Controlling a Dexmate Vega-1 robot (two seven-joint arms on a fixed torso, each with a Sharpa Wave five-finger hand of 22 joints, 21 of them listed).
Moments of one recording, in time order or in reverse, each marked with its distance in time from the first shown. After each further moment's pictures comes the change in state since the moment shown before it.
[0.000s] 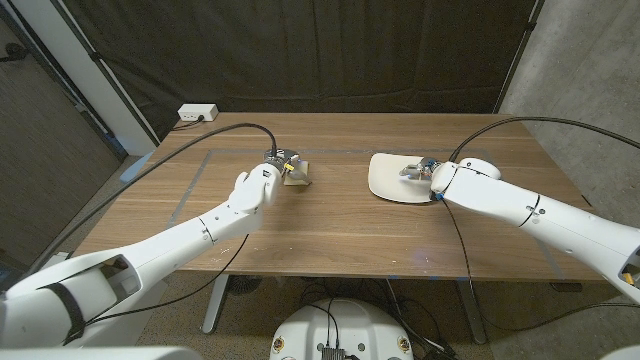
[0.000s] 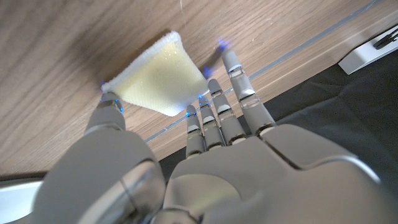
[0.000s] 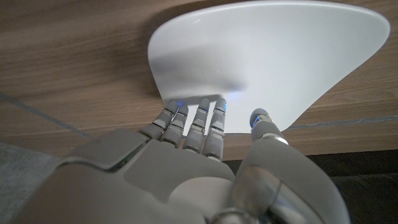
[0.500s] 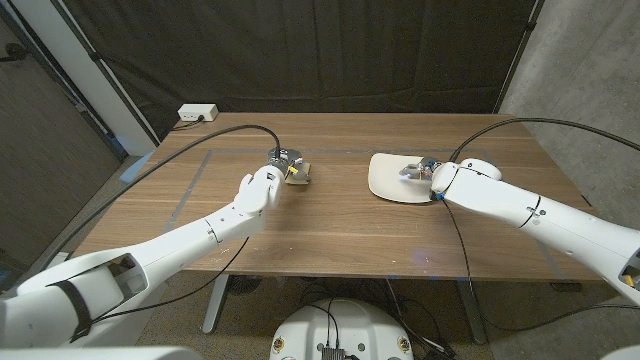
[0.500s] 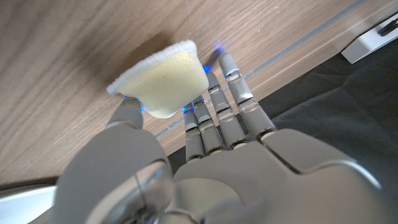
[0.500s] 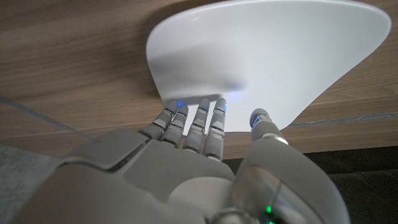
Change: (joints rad) left arm -0.011 -0.024 0.028 0.042 0.035 -0.004 0.039; left_hand 0.135 0.134 0.106 -0.025 -0.032 0.259 0.000 0.066 -0.003 0.244 -0.089 0.042 0.004 0.210 -0.025 0.020 0.001 0.068 -0.068 0.001 0.000; right arm -0.012 0.004 0.014 0.007 -0.005 0.017 0.000; right_hand 0.000 0.000 -0.003 0.003 0.000 0.000 0.000 0.000 0.000 0.000 0.000 0.000 0.000 0.000 0.000 0.000 0.003 0.000 0.000 0.000 0.000
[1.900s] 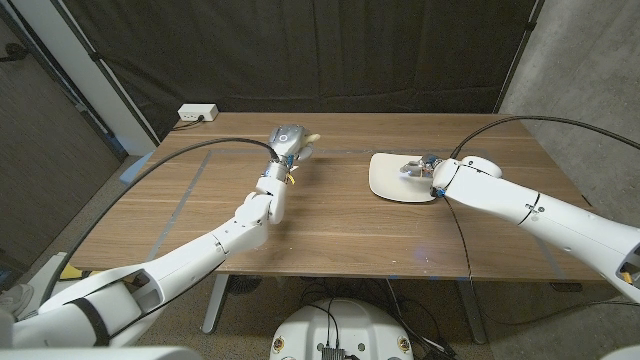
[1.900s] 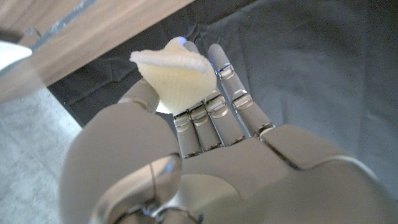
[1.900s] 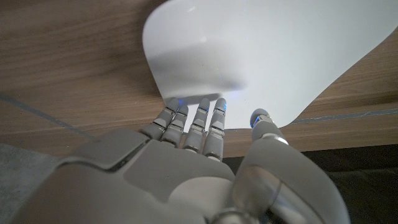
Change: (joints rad) left arm 0.085 -0.095 -0.110 0.169 -0.106 -0.286 0.866; left_hand 0.212 0.038 0.169 -0.031 0.001 0.414 -0.036 0.112 -0.001 0.358 -0.038 0.083 0.064 0.365 -0.136 0.090 0.102 0.046 -0.089 0.109 0.016; right arm 0.019 0.005 -0.003 0.035 -0.029 0.023 0.035; right_hand -0.005 0.005 -0.012 0.001 0.000 0.000 0.000 0.000 0.000 0.001 0.001 0.000 0.000 0.000 0.000 0.000 0.000 0.005 -0.006 -0.004 0.001
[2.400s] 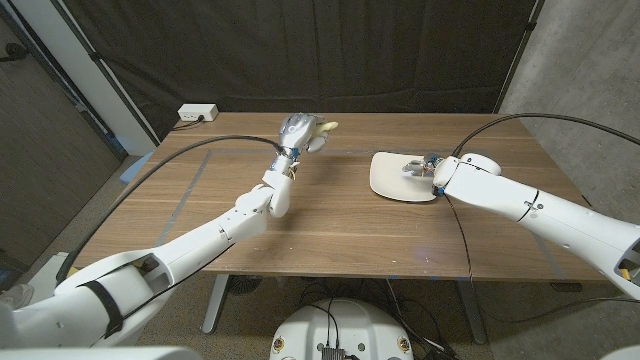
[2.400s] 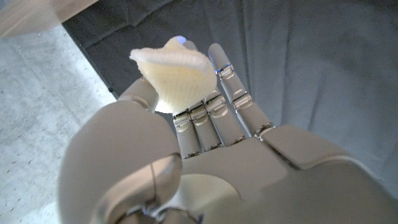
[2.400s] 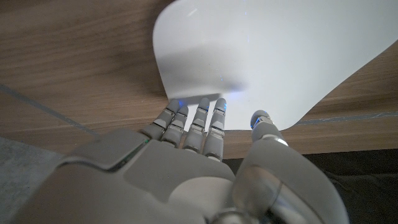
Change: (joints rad) left arm -0.095 -0.046 0.026 0.153 -0.041 -0.302 0.166; left_hand 0.017 -0.017 0.003 0.003 -0.001 0.020 -0.008 -0.001 -0.004 0.015 -0.005 0.000 0.009 0.009 -0.005 0.000 0.009 0.000 0.000 0.020 0.000; right arm 0.016 0.002 -0.008 0.007 -0.001 -0.030 0.009; right_hand -0.014 0.003 -0.012 0.012 0.000 0.000 0.000 0.000 0.000 0.008 0.008 0.000 0.000 0.000 0.000 0.000 0.002 -0.003 -0.003 0.000 0.000
